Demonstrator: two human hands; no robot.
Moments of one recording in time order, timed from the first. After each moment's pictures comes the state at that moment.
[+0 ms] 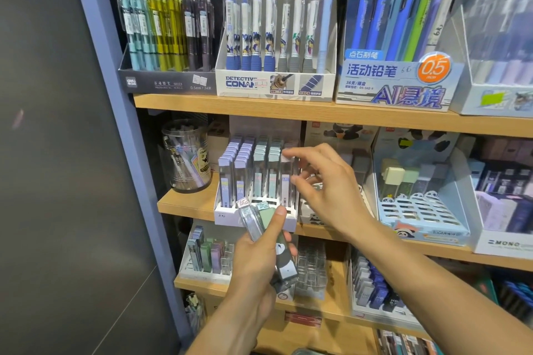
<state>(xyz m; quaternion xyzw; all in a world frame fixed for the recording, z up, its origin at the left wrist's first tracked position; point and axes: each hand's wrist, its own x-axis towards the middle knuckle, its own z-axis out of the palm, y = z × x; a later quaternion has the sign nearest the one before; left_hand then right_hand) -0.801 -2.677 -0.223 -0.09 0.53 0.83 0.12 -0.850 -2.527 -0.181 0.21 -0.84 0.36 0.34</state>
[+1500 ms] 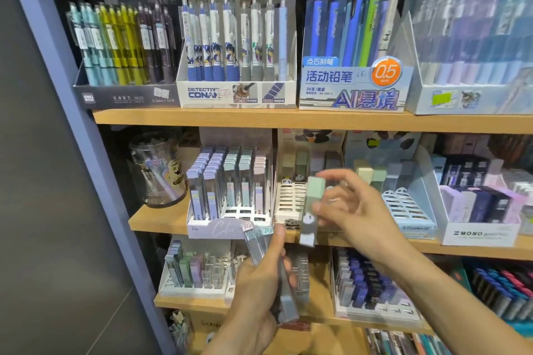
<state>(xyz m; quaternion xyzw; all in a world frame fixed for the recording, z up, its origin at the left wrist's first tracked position) -0.792 -2.645 -0.242 -0.10 0.52 0.82 0.19 -0.782 -2.479 -0.180 0.01 -0.77 0.61 0.18</state>
